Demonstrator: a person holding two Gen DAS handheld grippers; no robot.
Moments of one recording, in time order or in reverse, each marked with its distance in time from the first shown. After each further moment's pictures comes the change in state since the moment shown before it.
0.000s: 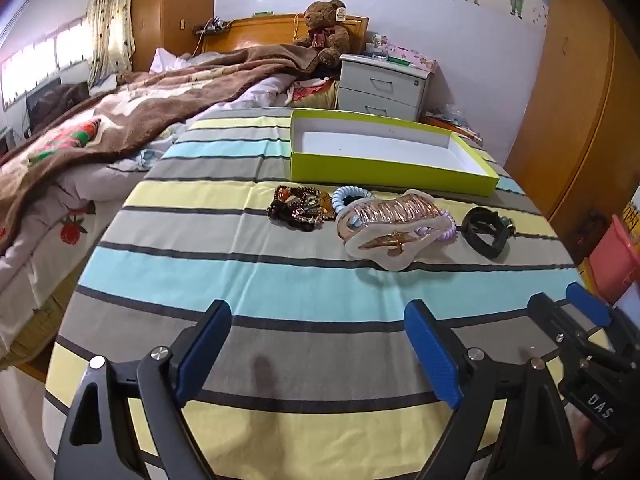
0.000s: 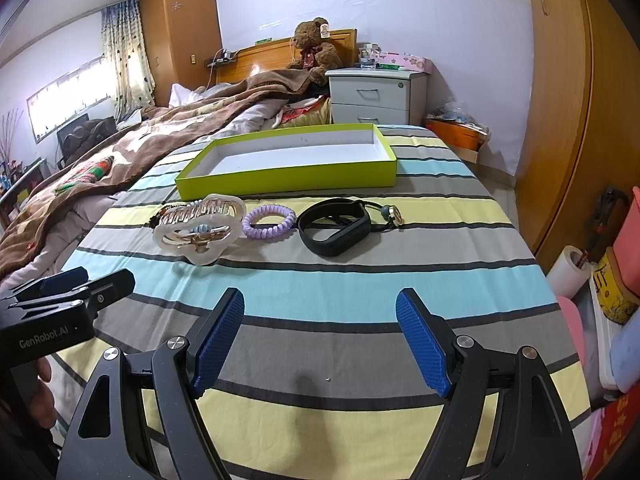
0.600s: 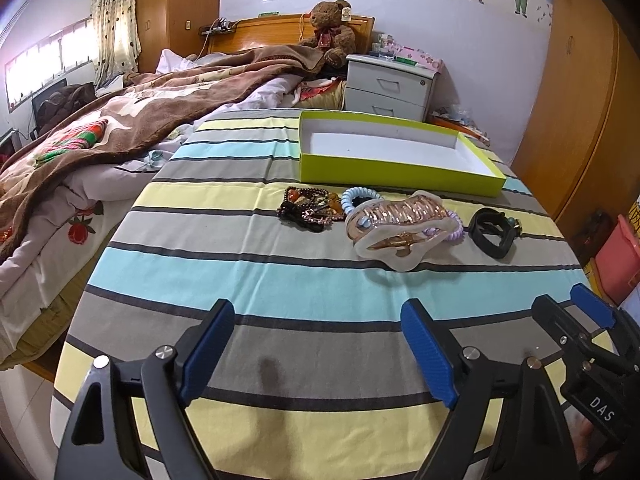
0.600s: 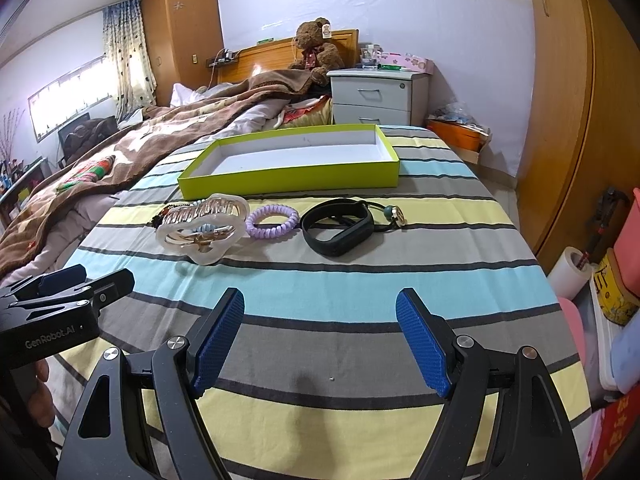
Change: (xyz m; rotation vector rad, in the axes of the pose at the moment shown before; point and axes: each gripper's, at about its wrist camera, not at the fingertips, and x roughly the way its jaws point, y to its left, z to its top) left arm -0.002 -0.002 0.001 0.014 0.001 0.048; right arm -0.001 0.003 -0.001 -0.004 -0.001 0.002
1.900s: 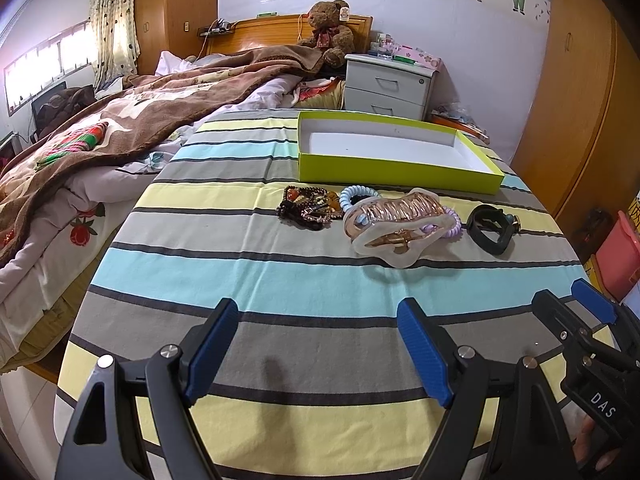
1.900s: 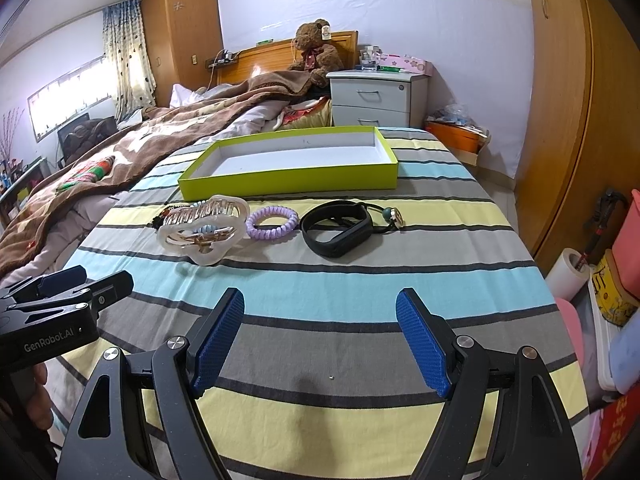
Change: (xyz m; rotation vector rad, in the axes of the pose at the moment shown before) left arm -0.004 0.001 -0.001 0.005 0.000 -0.001; right arm -0.002 0.000 0.001 -0.001 -0.002 -0.005
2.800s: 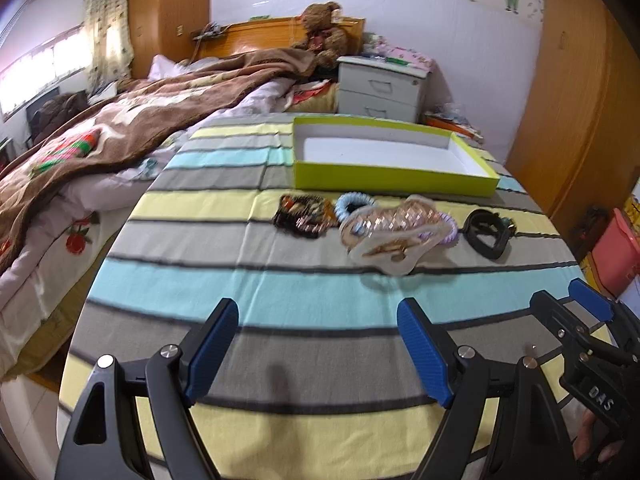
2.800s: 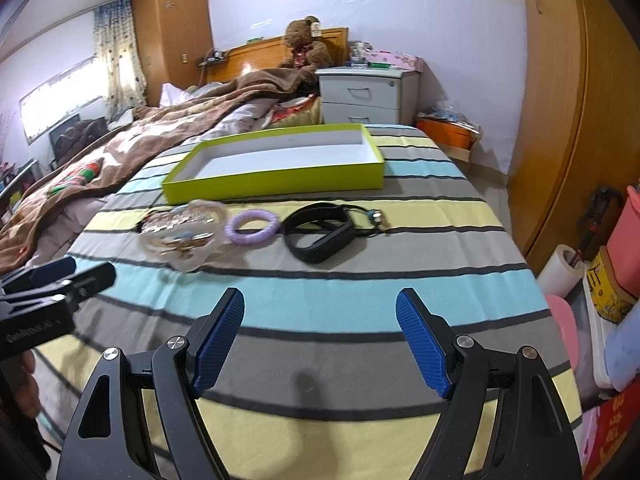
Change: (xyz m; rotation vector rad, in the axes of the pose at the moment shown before) left arm 0.001 0.001 0.008 0.033 -0.015 -0.035; right arm 0.010 -0.016 0.009 0.024 0.018 -0.035
